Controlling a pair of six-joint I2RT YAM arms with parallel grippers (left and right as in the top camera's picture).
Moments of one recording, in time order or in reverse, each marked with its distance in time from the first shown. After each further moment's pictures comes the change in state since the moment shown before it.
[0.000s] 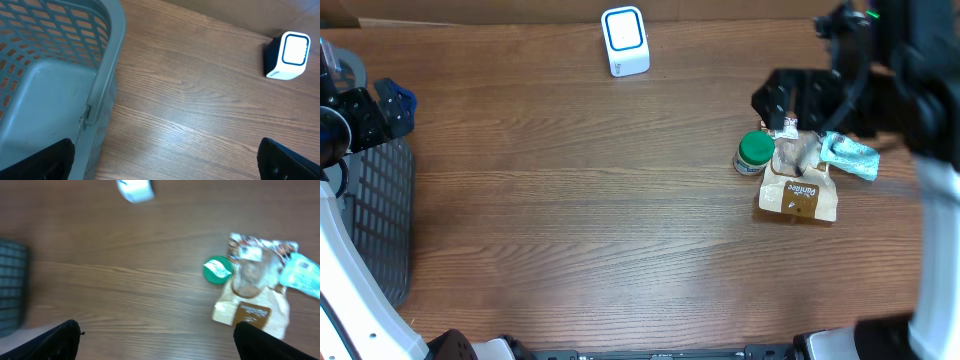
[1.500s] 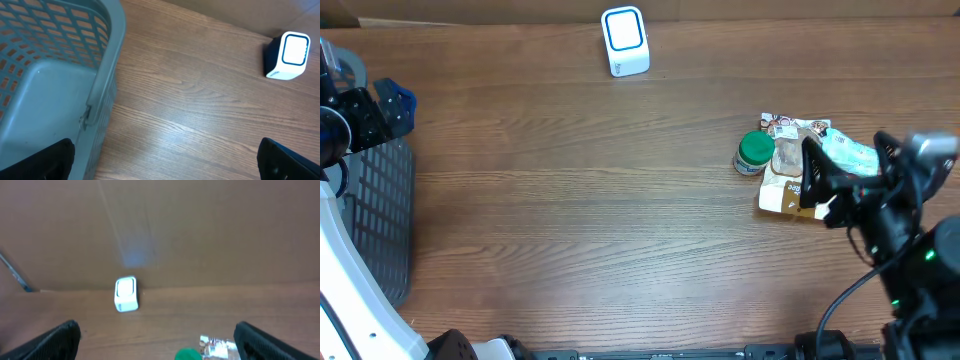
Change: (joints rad) left arm 0.000 0.000 0.000 0.000 0.000 0.000; right arm -0.065 -0.969 -1.233 1.077 0.145 -0.004
